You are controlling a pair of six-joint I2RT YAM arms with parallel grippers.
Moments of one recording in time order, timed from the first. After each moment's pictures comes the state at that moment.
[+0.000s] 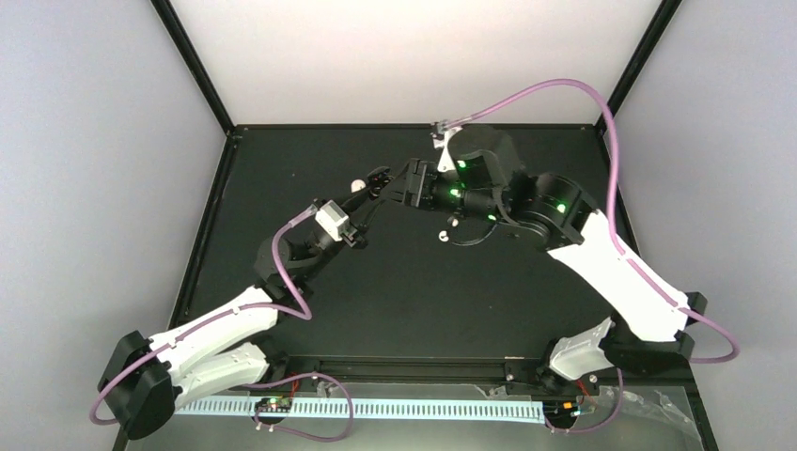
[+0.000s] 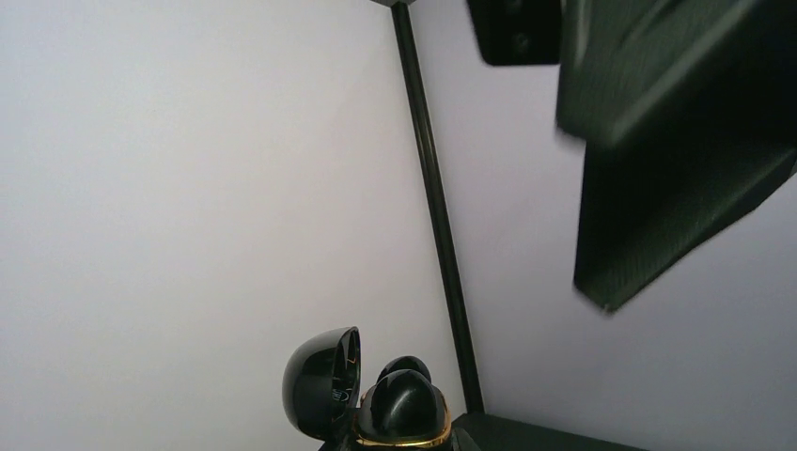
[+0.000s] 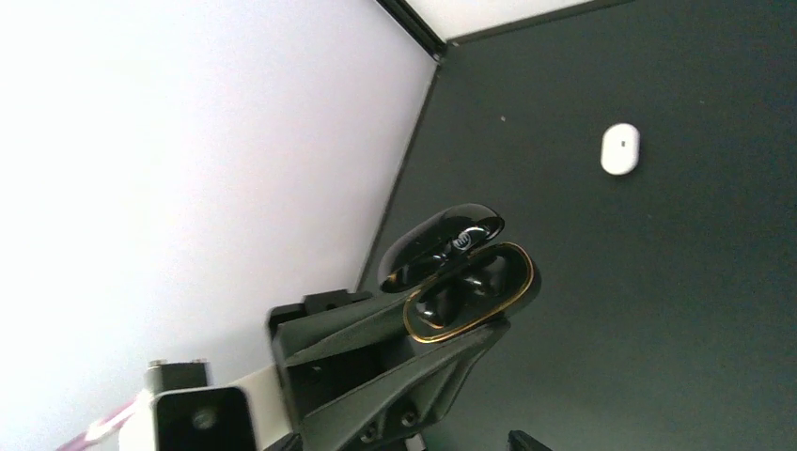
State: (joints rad) left arm -0.73 0.97 0.52 0.93 0.12 0.14; right arm 1.00 1.45 1.93 -0.98 0.08 0.91
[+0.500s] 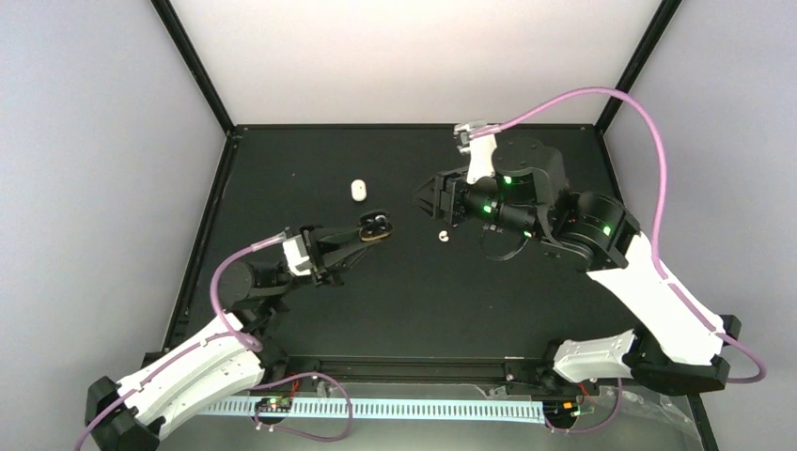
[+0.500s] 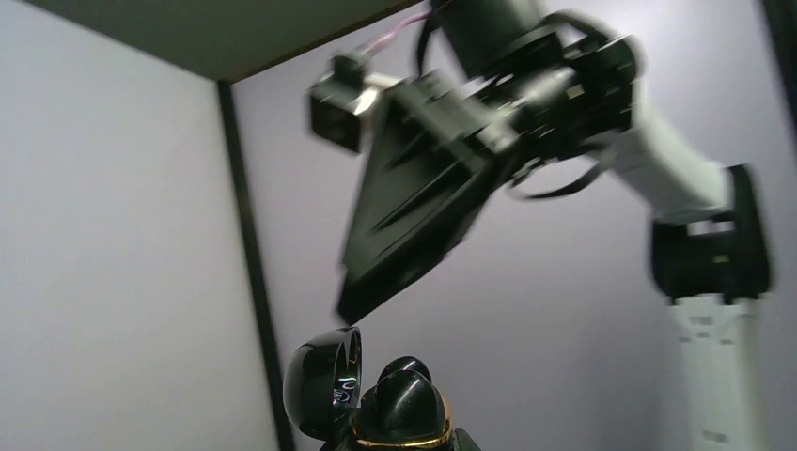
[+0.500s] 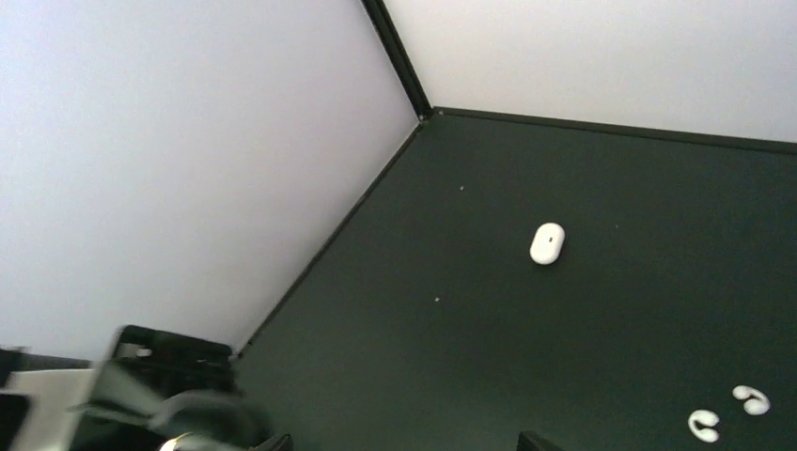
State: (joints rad) left arm -0.73 0.71 0.47 0.83 0.43 -0.06; right arm 1.00 1.26 1.82 -0.93 0.15 0.57
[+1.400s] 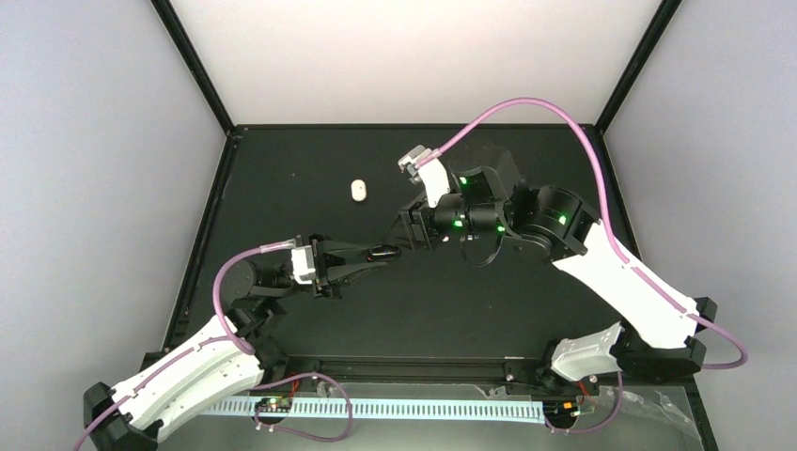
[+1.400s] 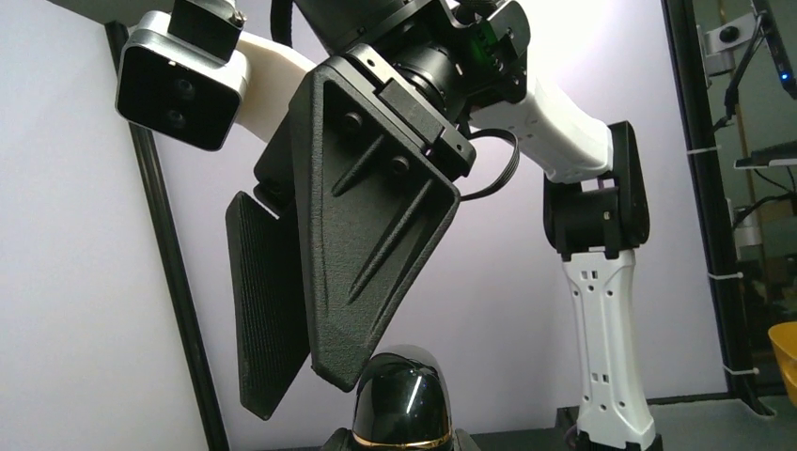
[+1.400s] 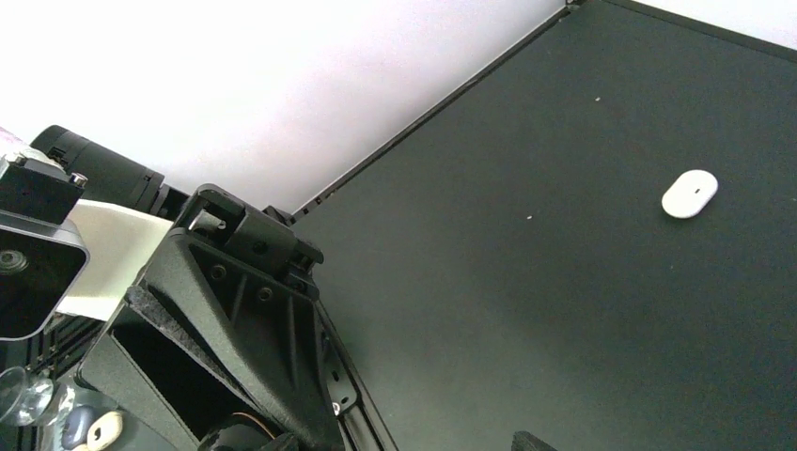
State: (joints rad) left arm -0.74 0.64 0.49 0.67 0.63 -0.10; right arm 1.03 1.37 1.82 -0.96 -0.19 0.35
